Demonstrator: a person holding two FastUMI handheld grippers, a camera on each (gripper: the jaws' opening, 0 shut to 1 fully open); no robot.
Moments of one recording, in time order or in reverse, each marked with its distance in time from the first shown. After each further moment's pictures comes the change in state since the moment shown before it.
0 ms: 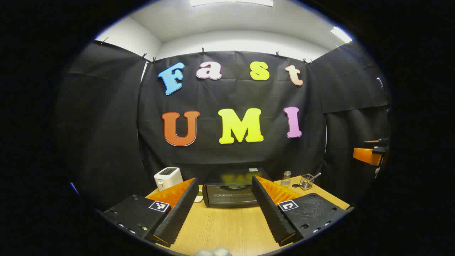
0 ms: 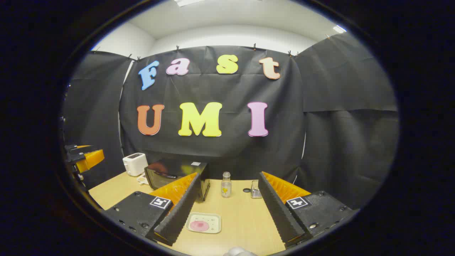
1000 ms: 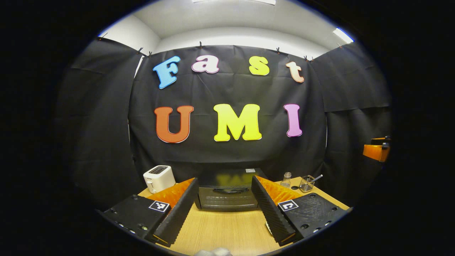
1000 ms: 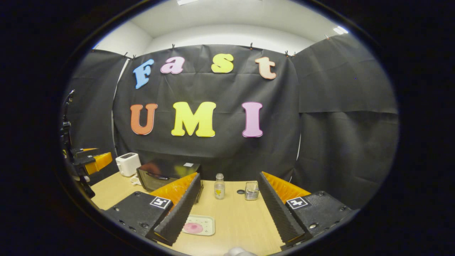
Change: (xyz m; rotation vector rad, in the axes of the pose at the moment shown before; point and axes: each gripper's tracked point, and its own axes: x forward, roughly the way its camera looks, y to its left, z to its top) left arm 0.056 -0.018 -0.012 -0.026 0.014 -0.030; right arm 0.018 -0.018 0.004 0.000 0.013 -0.046
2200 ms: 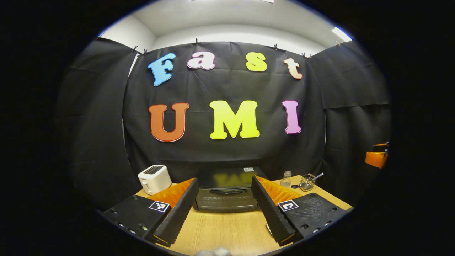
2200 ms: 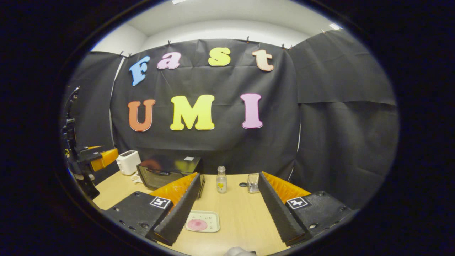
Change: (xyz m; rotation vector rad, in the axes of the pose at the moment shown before) left arm 0.034 -0.007 -0.008 0.005 0.018 -0.026; right arm 0.005 0.009 -0.026 0.036 0.055 -0.009
